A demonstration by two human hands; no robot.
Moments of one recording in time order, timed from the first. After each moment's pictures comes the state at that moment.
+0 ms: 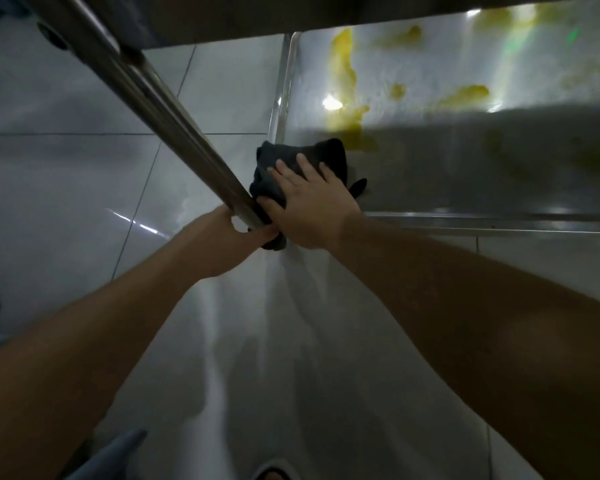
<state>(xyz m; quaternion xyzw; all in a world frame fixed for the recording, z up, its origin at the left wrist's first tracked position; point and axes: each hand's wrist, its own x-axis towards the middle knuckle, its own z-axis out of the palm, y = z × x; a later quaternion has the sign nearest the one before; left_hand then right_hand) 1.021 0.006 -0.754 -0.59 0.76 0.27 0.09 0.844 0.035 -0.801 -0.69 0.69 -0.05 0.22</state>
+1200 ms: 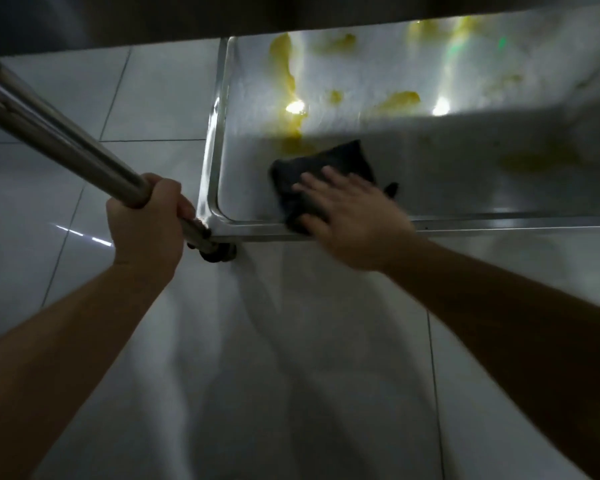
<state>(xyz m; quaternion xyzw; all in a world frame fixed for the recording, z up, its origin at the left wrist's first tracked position) 0.978 0.005 -0.762 -0.53 0.53 0.47 -0.46 0.734 0.118 -0.816 -0.68 0.72 -0.04 0.15</state>
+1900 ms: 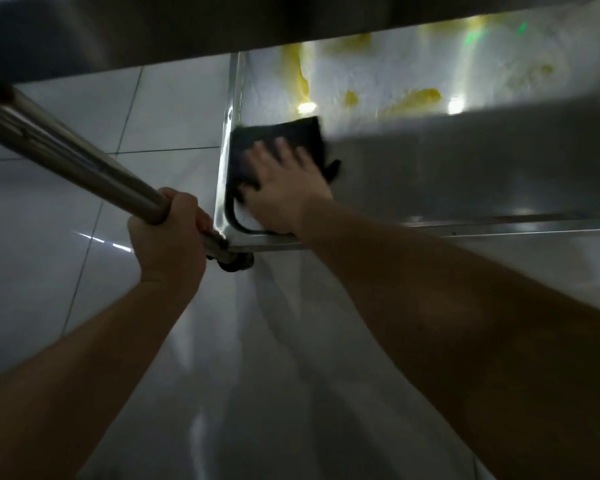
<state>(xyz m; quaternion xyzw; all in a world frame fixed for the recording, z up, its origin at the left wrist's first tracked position) 0.973 0.005 -0.763 -0.51 0.52 0.48 -0.49 0.811 0.000 -0.805 -0.63 0.75 -0.07 0.19</state>
